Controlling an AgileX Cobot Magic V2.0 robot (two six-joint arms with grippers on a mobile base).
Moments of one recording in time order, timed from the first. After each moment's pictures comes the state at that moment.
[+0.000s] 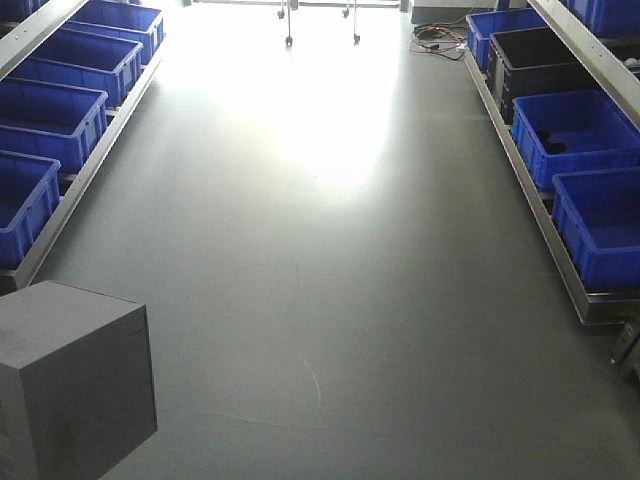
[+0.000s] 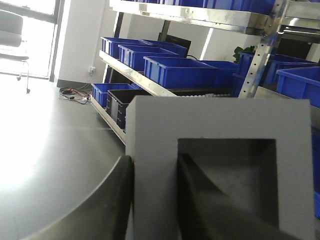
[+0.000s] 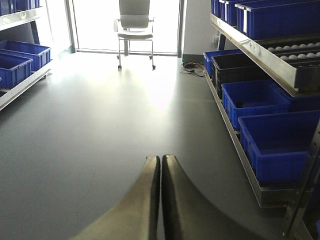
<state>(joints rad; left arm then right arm) -0.56 0.11 -0.23 0.10 0.17 -0.40 -0.03 -0.01 0.03 -0.05 0.20 0.00</state>
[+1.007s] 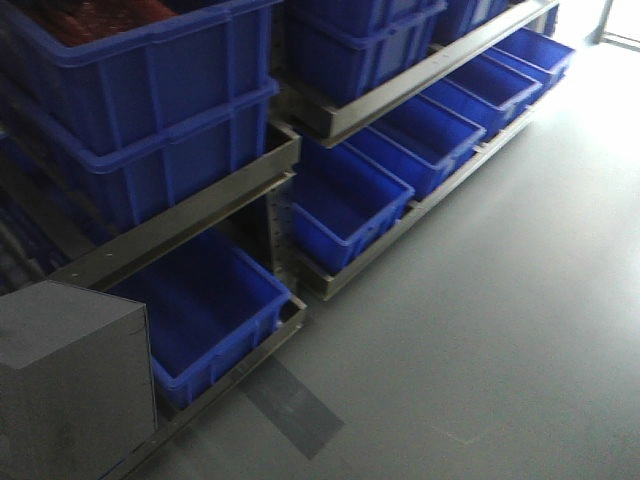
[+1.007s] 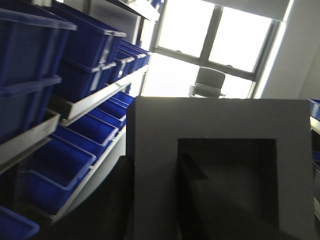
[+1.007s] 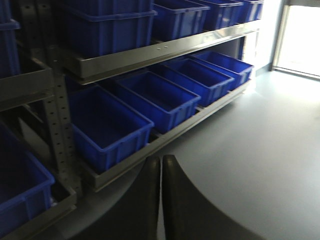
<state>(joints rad) -0.56 0.11 -0.23 0.10 0.17 -0.40 -0.03 -0.01 0.03 -0.05 0.20 0.00</state>
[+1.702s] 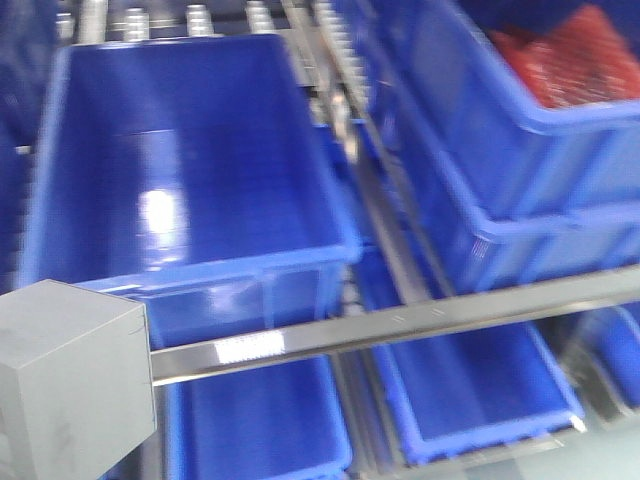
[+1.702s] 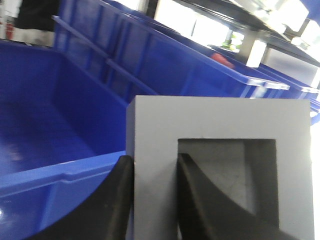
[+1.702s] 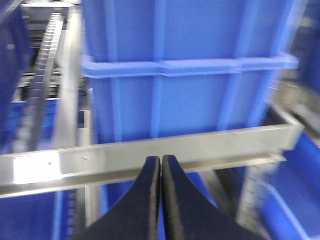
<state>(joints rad) -0.56 0.11 -0.23 0.10 0.17 -0.40 -0.03 -0.01 0.03 -0.05 0.20 0.00</state>
